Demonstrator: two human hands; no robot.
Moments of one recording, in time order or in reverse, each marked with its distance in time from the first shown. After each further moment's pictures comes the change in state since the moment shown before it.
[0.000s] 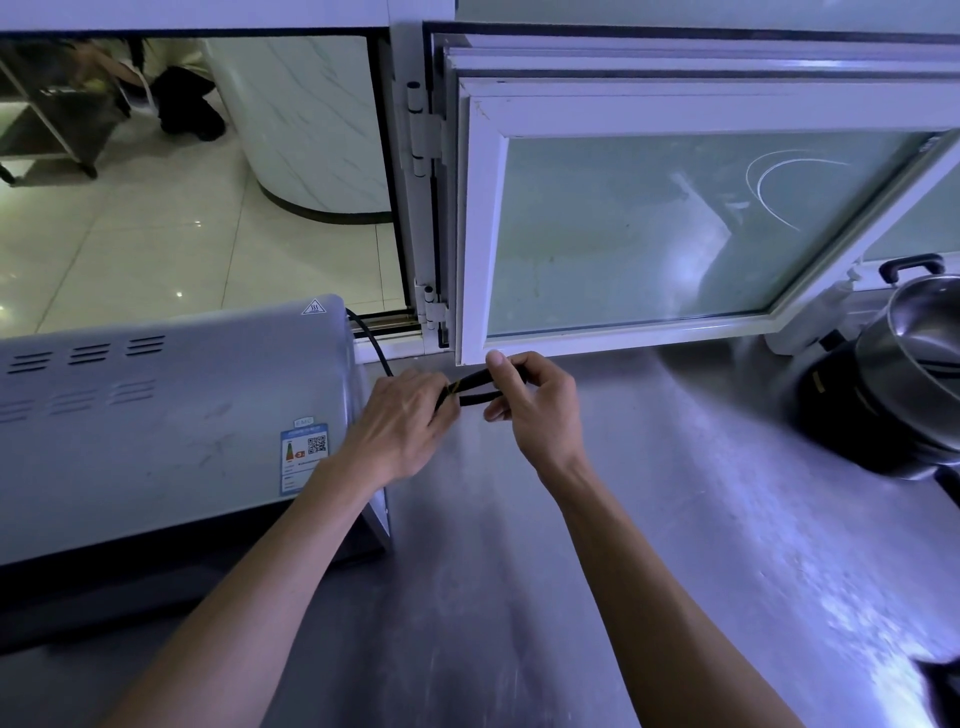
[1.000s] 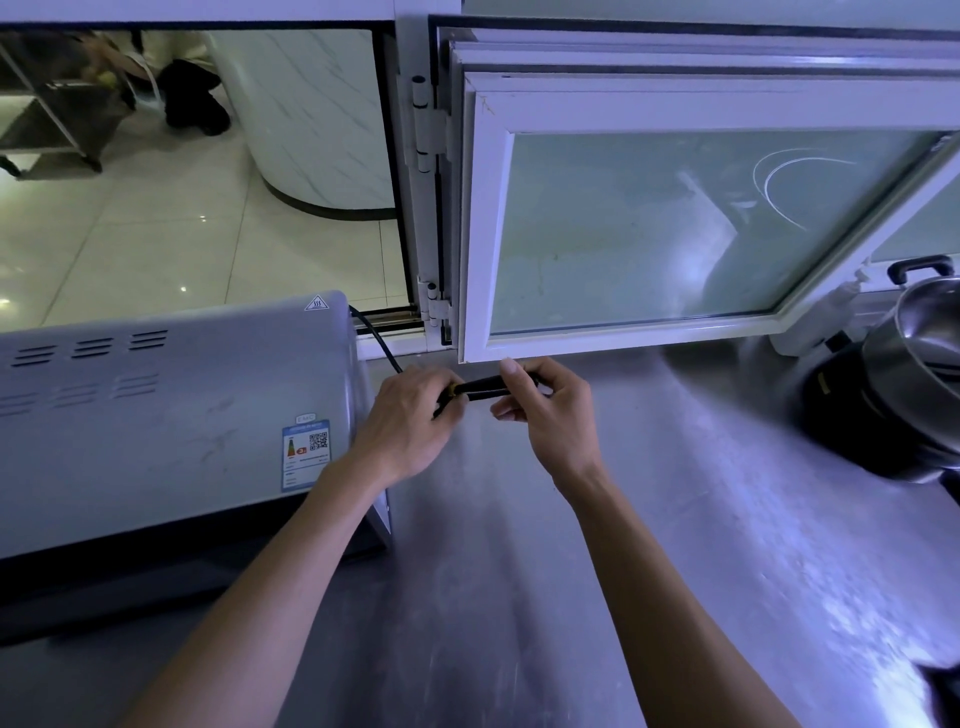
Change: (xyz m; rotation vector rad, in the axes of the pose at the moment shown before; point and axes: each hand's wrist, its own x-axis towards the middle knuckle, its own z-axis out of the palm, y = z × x) left_hand -0.001 0.004 0.006 -0.163 0.053 -0.056; right_hand -0.005 0.003 -0.013 0.078 -0.054 -0.035
